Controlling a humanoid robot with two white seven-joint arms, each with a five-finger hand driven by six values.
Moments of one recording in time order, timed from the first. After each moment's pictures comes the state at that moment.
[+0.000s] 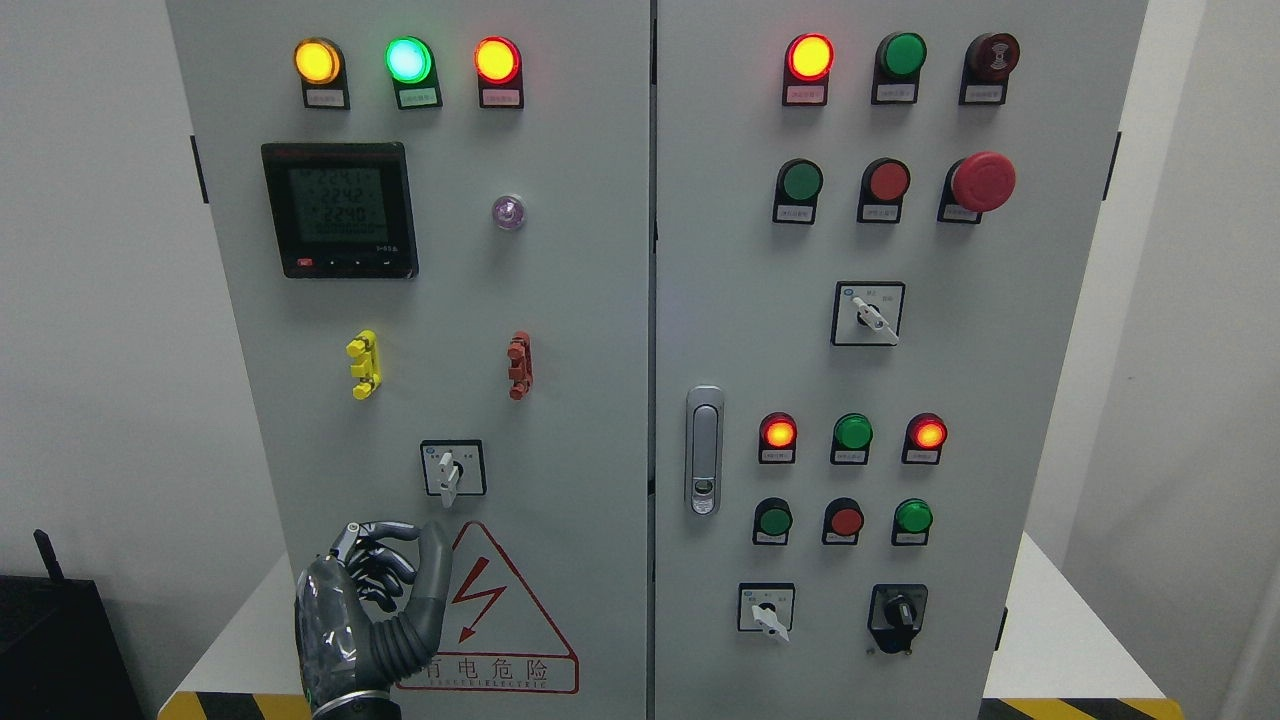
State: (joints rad) left arm -0.34 -0.11 -0.11 -1.81 -0.42 0.29 0.45; right arm 0.12 0.12 0.05 -0.11 -0.06 -0.07 -0.26
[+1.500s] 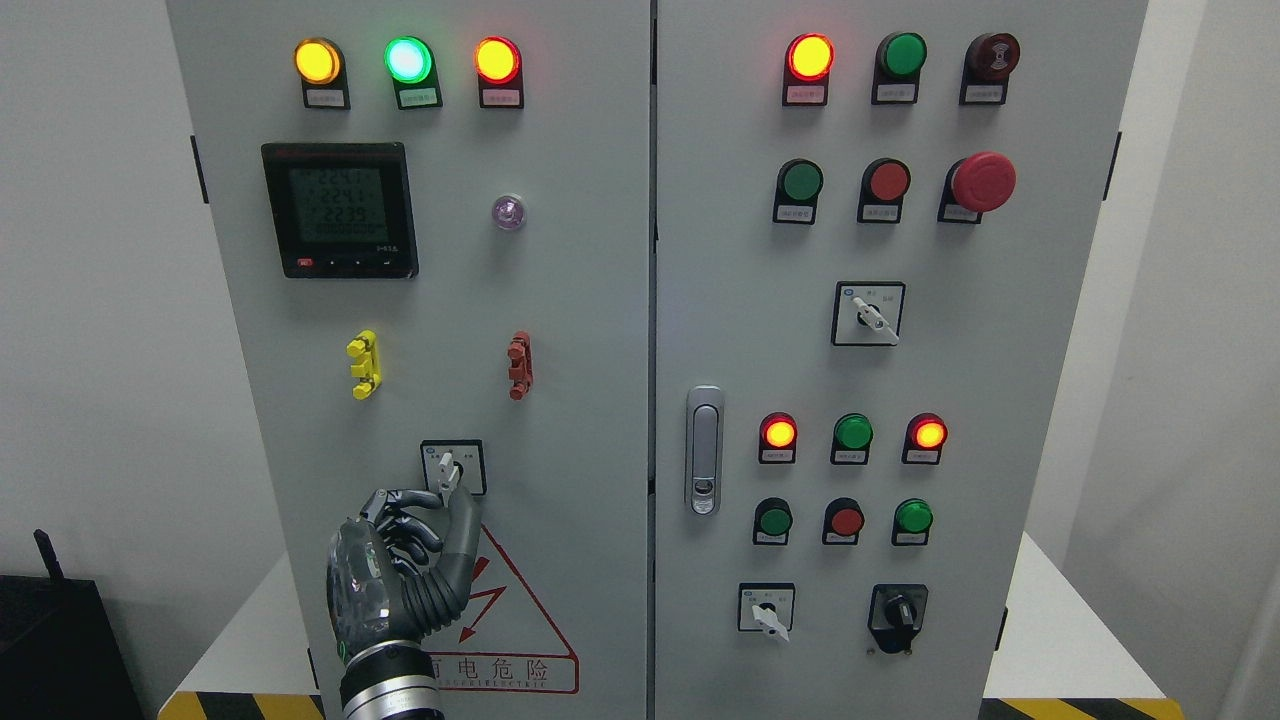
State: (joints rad) left arm -0.45 -0.11 -0.16 -1.77 -0.36 0.45 0.48; right arm 0.12 0.12 0.05 -0.11 -0.06 -0.07 -0.26
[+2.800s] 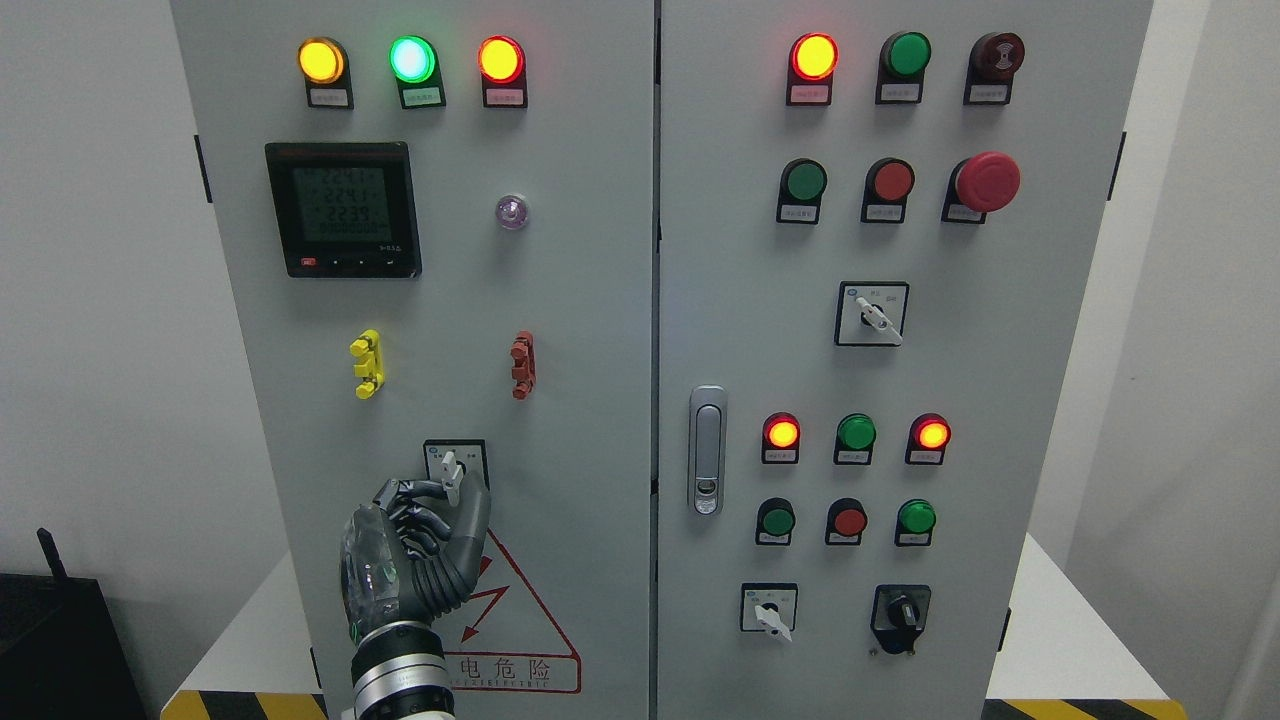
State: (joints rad) left arm -0.49 -0.11 -0.17 -1.75 -0.32 0.50 0.49; right arm 0.12 0.12 0.05 -0.11 -0.06 -0.07 -0.26
